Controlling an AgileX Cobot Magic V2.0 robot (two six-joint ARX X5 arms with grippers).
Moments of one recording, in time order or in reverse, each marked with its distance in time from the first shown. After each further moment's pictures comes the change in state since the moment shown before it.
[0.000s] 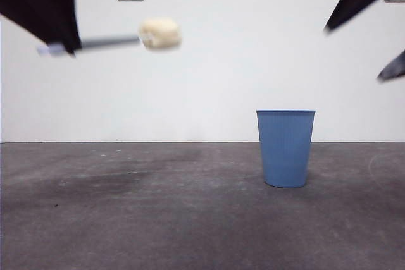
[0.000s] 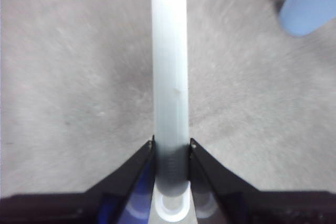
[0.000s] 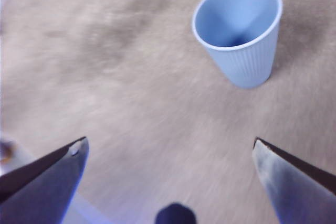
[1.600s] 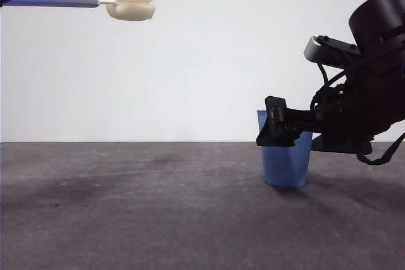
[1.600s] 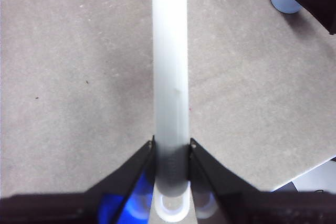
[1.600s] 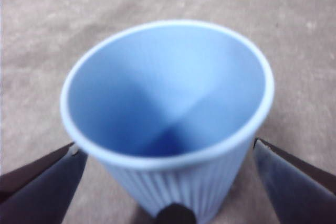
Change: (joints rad) left arm 0.000 -0.225 0.000 -0.229 0.000 -0.017; right arm 0.141 0.773 -0.195 1.329 0.374 -0.027
